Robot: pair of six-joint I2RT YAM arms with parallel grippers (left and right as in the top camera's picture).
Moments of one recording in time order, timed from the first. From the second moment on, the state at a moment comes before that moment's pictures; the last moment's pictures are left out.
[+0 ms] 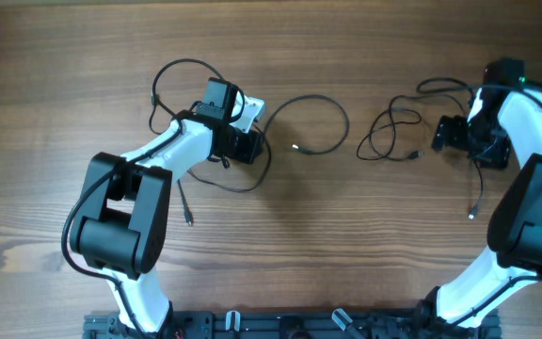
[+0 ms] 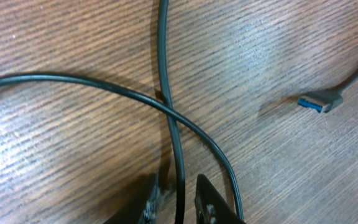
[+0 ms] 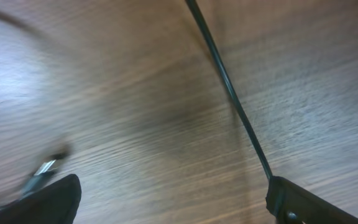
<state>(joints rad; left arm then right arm) -0.32 1.96 1.14 -0.40 0.36 0.04 -0.28 1.93 1.33 -0.96 0.08 0.11</state>
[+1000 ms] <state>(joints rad) -0.32 1.96 1.14 -0.41 0.37 0.03 -0.58 1.80 1.13 -0.77 -0.19 -0.08</state>
